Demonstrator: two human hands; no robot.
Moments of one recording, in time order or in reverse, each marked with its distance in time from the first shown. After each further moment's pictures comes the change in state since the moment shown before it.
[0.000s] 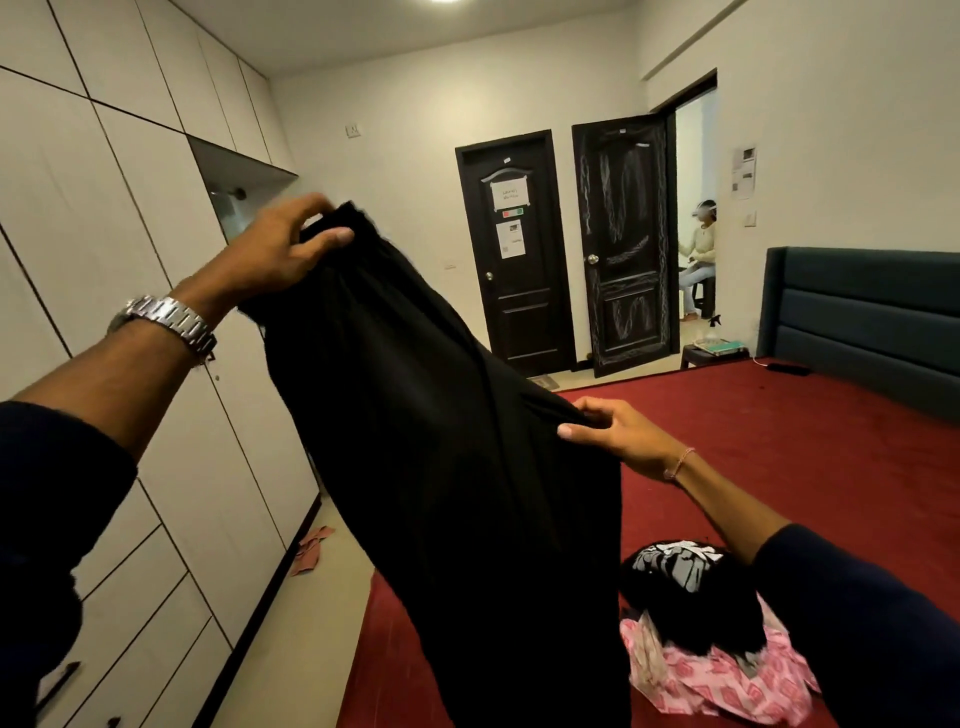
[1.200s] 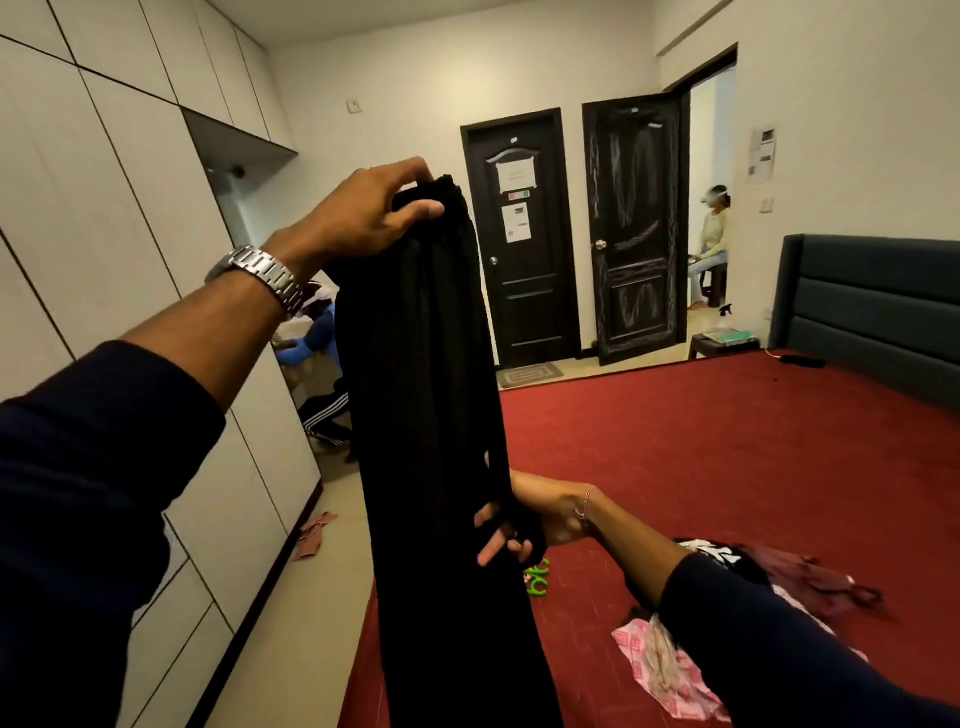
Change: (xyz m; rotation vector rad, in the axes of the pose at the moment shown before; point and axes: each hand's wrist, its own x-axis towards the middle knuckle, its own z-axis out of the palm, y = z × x) left_hand 0.058 0.024 0.049 0.005 -0.082 0.193; right_hand 0.067 0.053 0.112 0.252 -0.650 0.571
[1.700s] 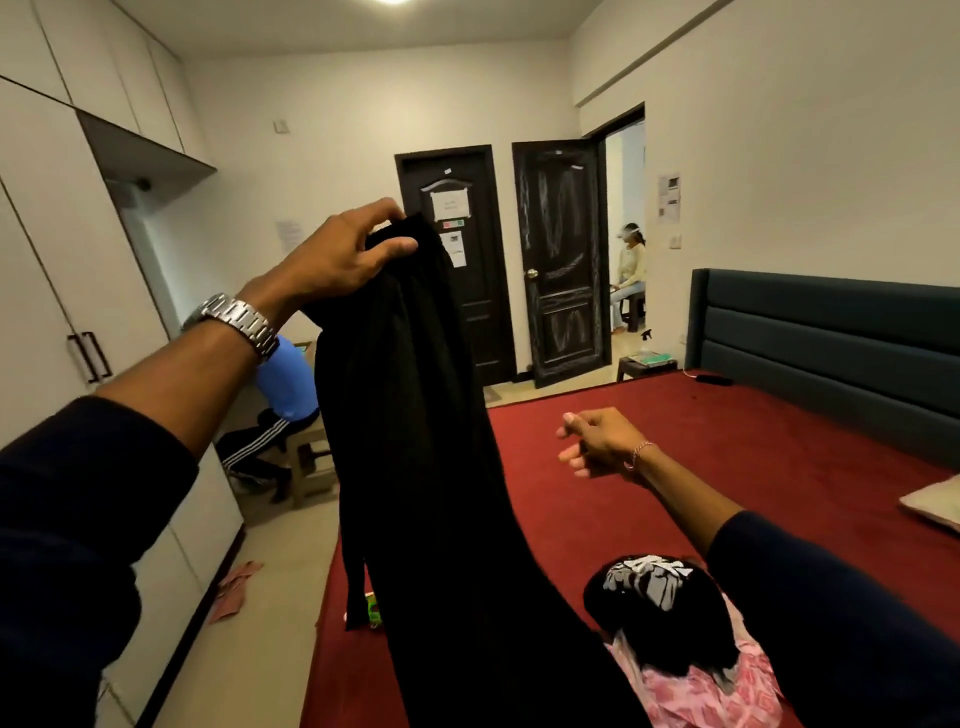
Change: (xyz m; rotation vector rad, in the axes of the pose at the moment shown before) left_hand 0.013 -0.046 0.031 -0.186 0.072 0.082; right_hand -0.080 -0.040 -0.071 -0.072 1.074 -0.218
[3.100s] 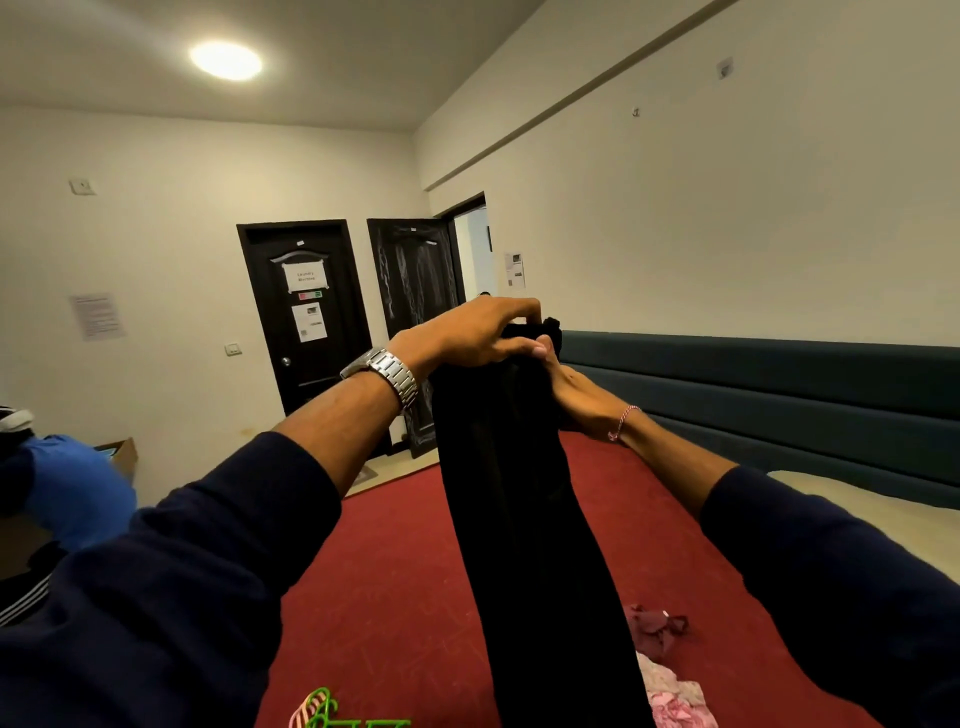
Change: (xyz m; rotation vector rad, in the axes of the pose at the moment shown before) left_hand 0.146 0.130 0.155 -0.143 -0.364 0.506; right_hand -0.029 -0.089 -0.113 -0.148 0.152 -0.387
